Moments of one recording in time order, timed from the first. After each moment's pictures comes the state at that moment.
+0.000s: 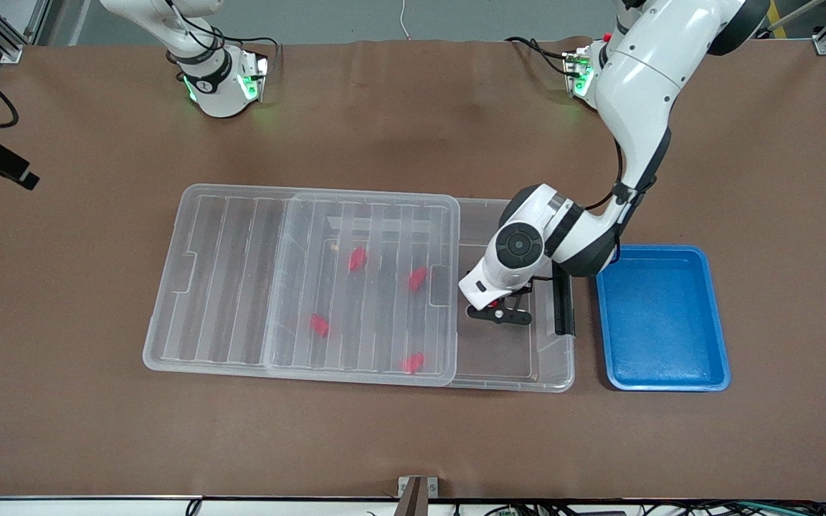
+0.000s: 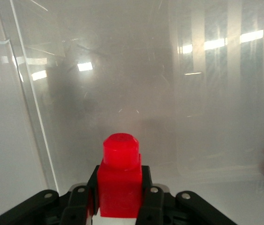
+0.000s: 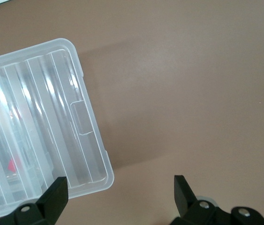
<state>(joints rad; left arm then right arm) -0.33 0.73 -0.29 -1.57 0.21 2.19 -0.51 0.00 -0.07 -0.06 -1.55 -0.01 1.49 0.24</state>
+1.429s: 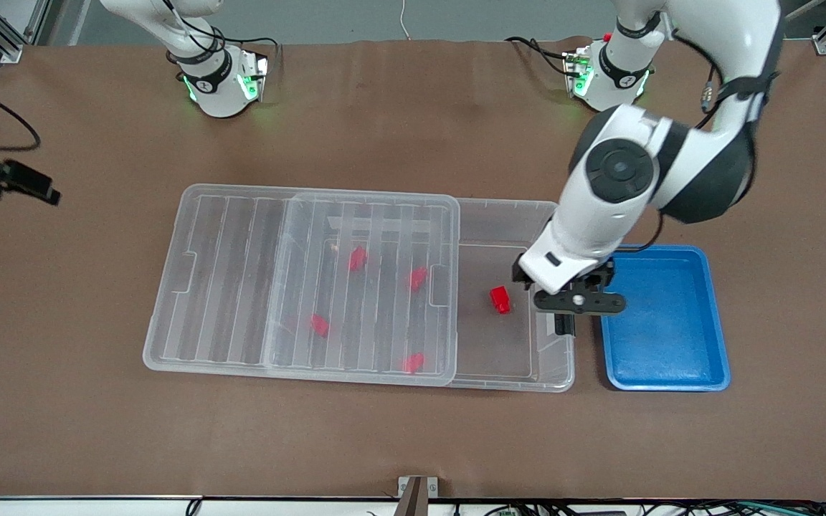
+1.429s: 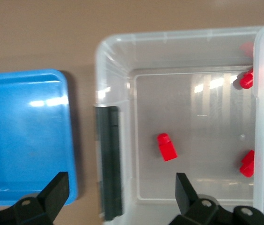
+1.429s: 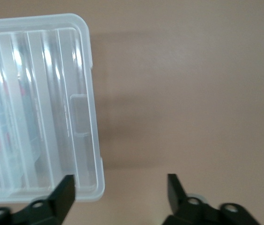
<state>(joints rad) -0.22 0.42 -0.28 -1.37 0.21 1.81 -0.39 0.00 0.09 -0.08 -1.60 0.04 1.61 -0.01</state>
